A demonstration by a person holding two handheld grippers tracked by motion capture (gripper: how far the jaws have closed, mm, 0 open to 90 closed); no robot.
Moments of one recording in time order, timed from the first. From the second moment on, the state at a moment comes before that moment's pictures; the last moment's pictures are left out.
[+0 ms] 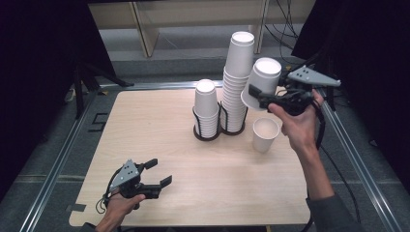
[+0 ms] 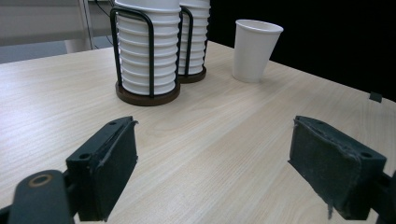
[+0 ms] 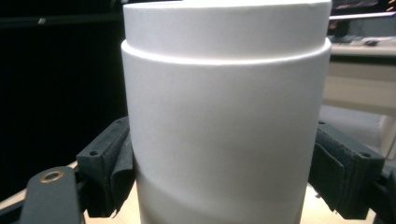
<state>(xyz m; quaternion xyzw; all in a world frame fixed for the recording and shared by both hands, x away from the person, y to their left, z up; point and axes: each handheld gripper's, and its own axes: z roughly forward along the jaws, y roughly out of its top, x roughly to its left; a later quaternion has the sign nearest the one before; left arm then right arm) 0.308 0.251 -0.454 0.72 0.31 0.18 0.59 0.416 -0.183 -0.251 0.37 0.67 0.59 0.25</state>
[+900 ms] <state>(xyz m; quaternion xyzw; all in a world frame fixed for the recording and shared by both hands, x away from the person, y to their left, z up) 0.309 0.249 -0.456 0.72 0.31 0.19 0.59 0.400 -0.126 -0.366 0.34 0.72 0.59 0.16</state>
